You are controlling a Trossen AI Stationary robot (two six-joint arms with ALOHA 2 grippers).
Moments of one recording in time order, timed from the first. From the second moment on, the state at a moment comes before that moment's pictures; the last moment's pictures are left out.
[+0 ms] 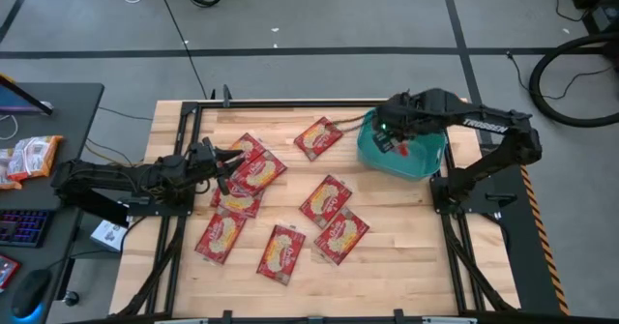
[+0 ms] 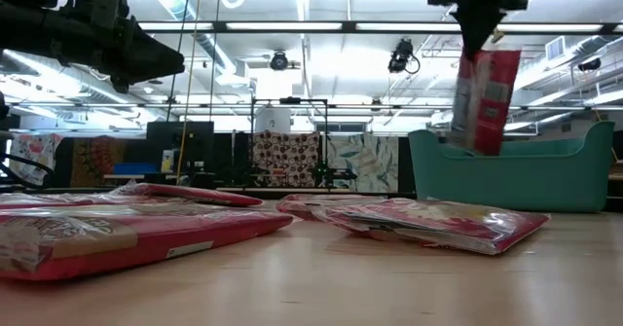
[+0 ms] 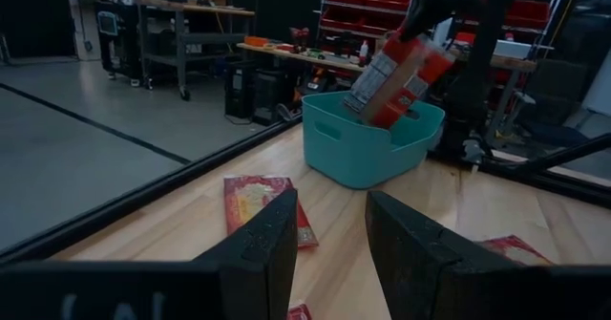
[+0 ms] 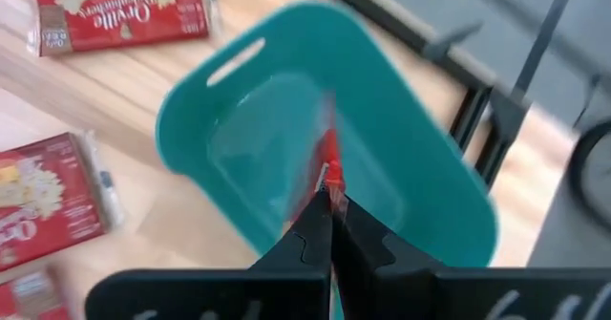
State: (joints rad) left arm -0.02 0.35 0.12 0.21 -0.48 -0.17; right arm -0.23 1.38 1.53 -1.57 0.41 0.81
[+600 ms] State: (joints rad) left arm -0.02 0.35 0.12 0.21 -0.48 -0.17; right arm -0.50 1.39 1.45 -1.57 0.07 0.77
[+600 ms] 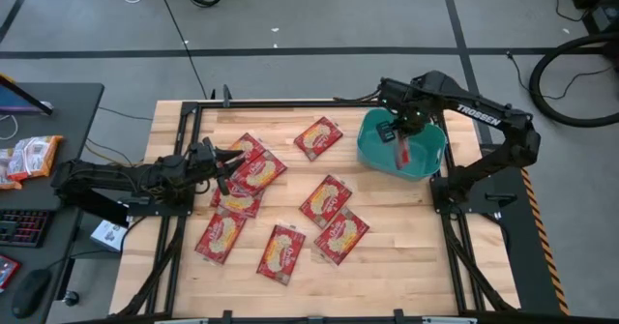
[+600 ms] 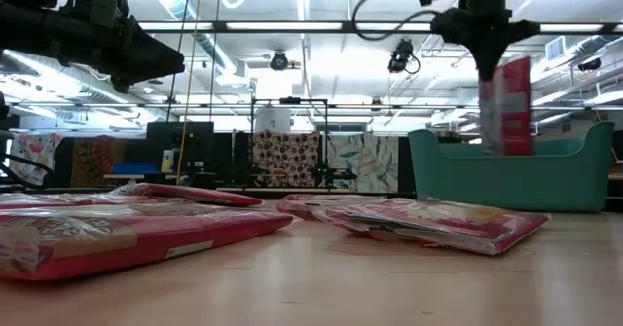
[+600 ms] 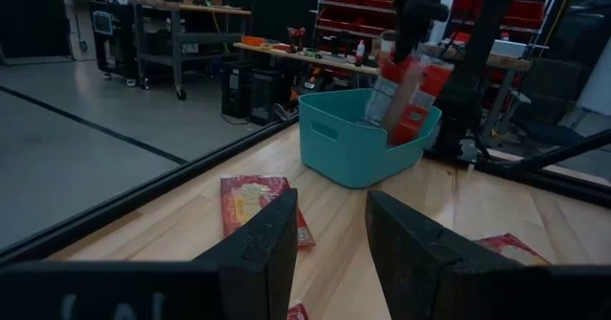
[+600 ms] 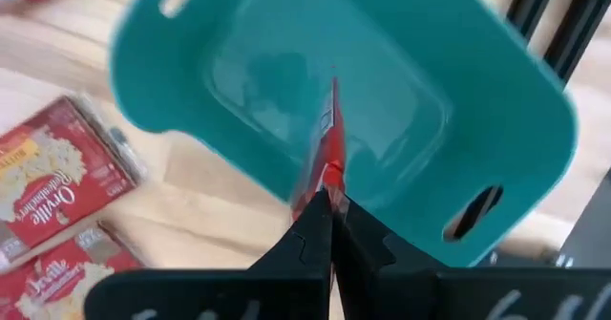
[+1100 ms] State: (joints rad) left arm -0.02 0.35 0.12 0.21 -0.47 -0.15; right arm -0.61 1.56 1.36 -1.55 0.02 0.71
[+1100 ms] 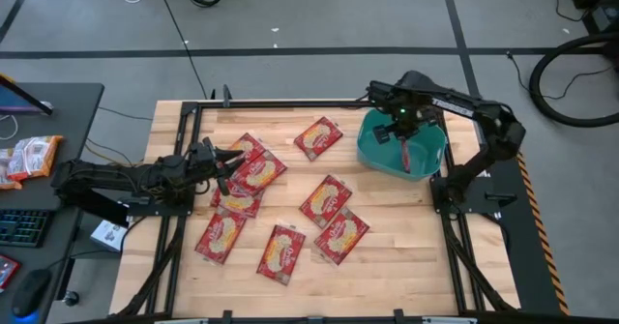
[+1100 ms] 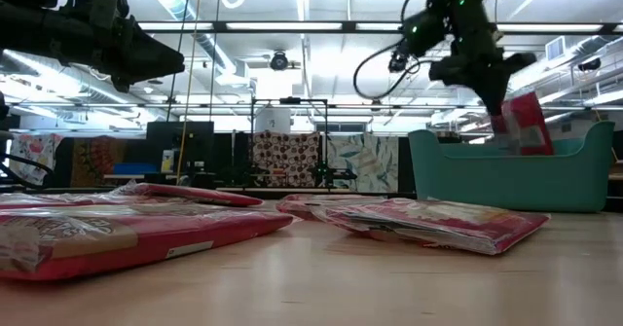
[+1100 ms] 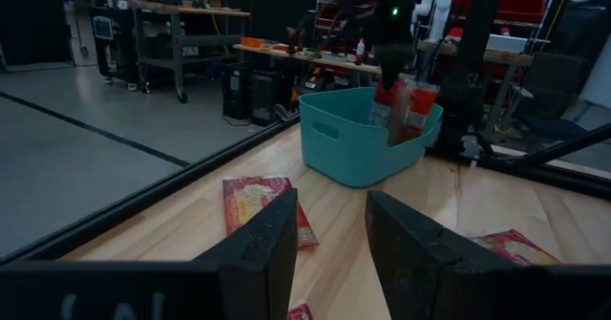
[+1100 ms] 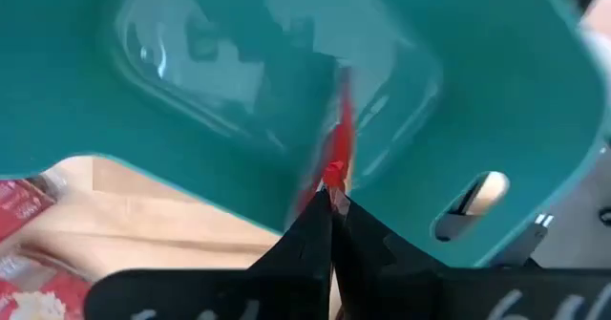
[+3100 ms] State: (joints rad) left arm -0.02 0.35 0.12 0.22 -0.49 -0.15; right arm -0.17 1.91 1.66 -0.88 0.26 0.07
